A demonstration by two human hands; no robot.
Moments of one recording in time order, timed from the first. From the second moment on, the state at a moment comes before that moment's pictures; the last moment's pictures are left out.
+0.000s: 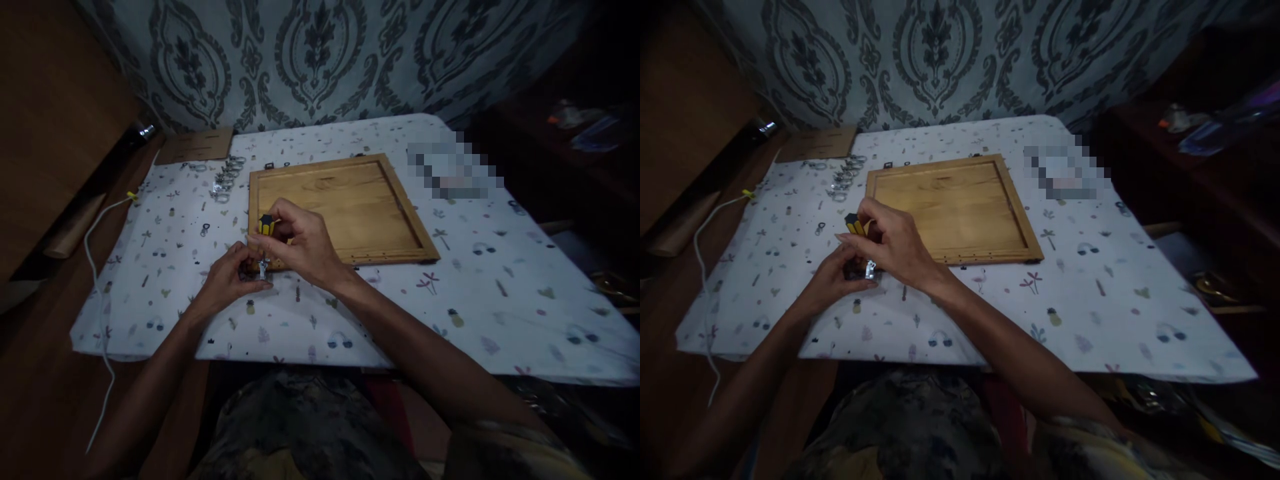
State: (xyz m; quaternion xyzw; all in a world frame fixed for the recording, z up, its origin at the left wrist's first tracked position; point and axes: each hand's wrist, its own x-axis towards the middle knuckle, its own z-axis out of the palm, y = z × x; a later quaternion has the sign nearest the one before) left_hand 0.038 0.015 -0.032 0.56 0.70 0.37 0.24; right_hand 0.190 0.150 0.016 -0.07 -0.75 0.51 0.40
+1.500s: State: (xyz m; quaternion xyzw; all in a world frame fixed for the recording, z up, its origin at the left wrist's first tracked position) left_hand 0.039 0.016 -0.030 0.55 0.70 0.37 0.25; right_hand 0.191 0.149 0.017 -0.07 -0.74 0.51 0.42
